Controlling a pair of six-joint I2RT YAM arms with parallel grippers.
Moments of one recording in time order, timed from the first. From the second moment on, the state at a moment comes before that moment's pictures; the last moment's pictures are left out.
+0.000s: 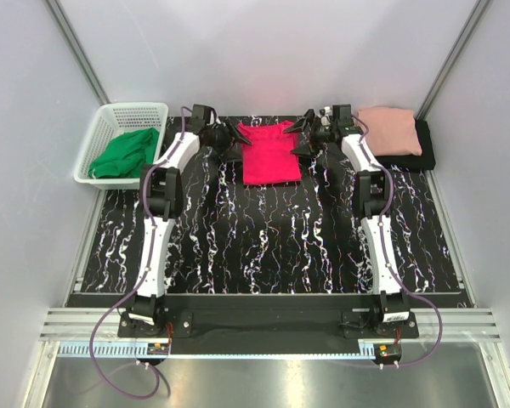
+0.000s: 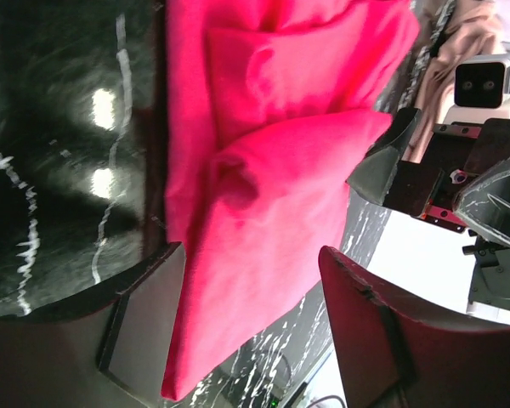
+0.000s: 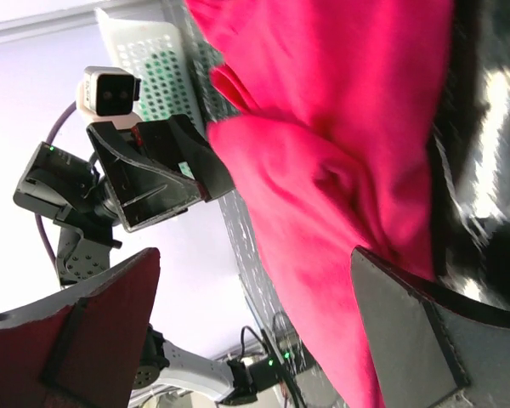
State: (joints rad) left arm -0.18 2.63 2.34 -0.54 0.64 -0.88; right arm 0.10 2.85 2.60 -0.42 -0.96 0.99
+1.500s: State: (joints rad) left arm -0.51 1.35 0.98 -0.61 0.43 -0.71; right arm 0.13 1.00 0.70 -0.48 -0.93 0.88
